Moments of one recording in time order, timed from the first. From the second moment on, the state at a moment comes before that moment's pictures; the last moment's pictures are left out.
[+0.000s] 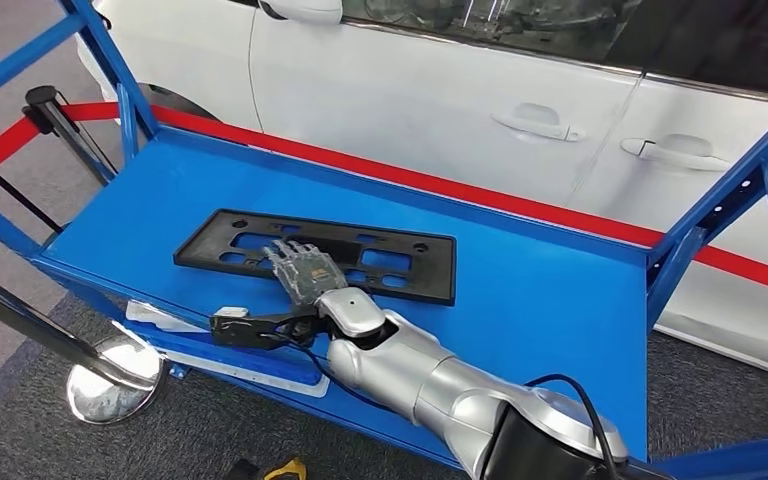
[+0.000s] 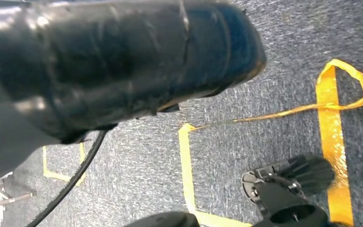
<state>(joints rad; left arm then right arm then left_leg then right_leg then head) -0.11 0.07 -0.84 -0.23 0.55 0.24 0.01 -0.89 0.35 1.14 -0.58 0.48 -0.13 0.28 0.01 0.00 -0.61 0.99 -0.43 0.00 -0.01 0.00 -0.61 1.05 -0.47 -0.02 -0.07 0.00</state>
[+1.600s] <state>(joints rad) -0.12 0.04 -0.86 -0.23 0.53 0.24 0.00 -0.92 0.33 1.14 -0.38 0.51 -0.16 0.37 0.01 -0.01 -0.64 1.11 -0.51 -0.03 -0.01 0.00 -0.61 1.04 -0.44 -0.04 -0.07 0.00</state>
